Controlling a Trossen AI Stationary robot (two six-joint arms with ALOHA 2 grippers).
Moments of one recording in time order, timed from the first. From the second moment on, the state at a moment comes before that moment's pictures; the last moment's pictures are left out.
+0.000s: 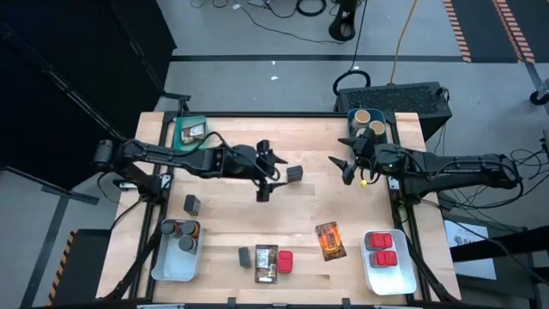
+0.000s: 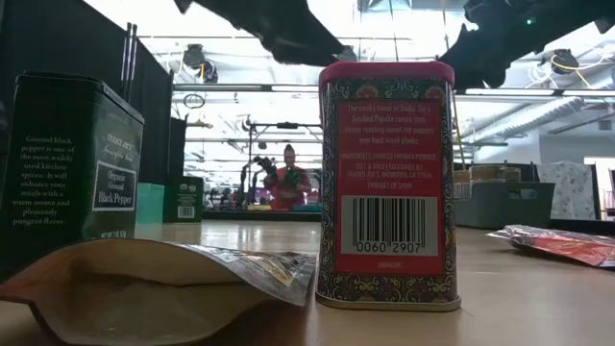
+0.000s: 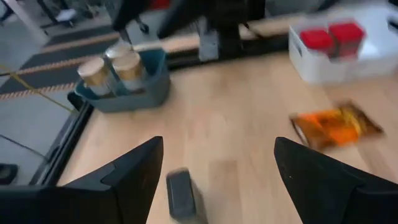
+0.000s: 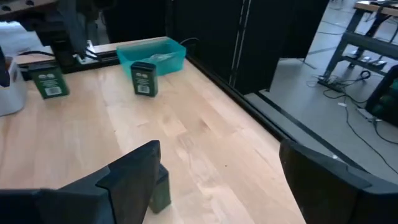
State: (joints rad) left arm 0.01 1.53 1.11 0.00 -0.07 0.19; right arm -0.06 0.73 0.57 -0.18 0.45 0.14
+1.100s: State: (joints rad) left arm 0.13 1.95 1.08 0.25 -0.07 0.14; right arm -0.08 0.73 0.57 -0.21 0.45 0.17
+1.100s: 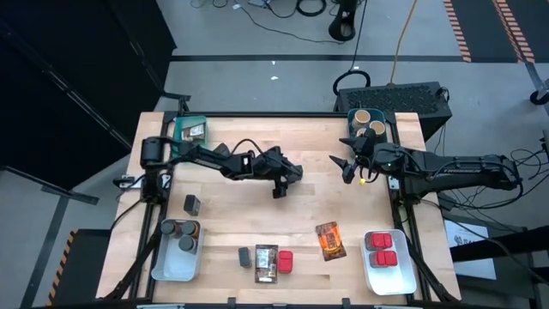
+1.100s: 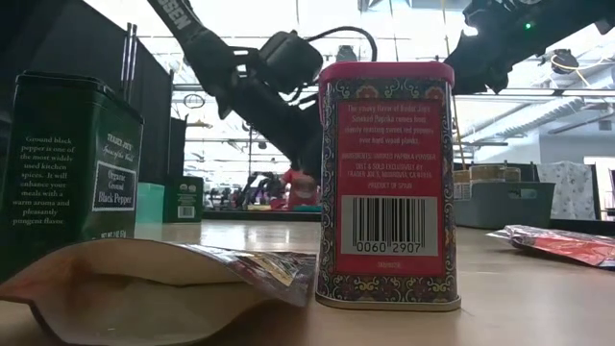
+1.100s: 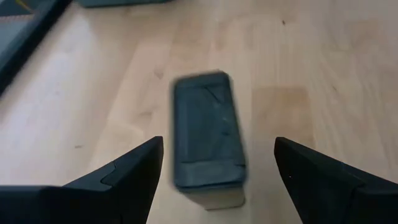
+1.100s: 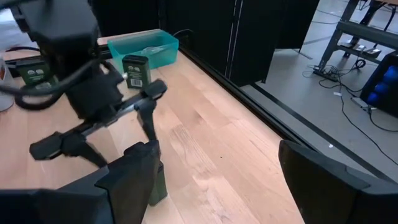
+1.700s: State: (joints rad) left arm 0.09 1.81 1.08 0.15 -0.13 0.18; right arm -0.08 0.73 0.57 -0.10 0.45 0.11
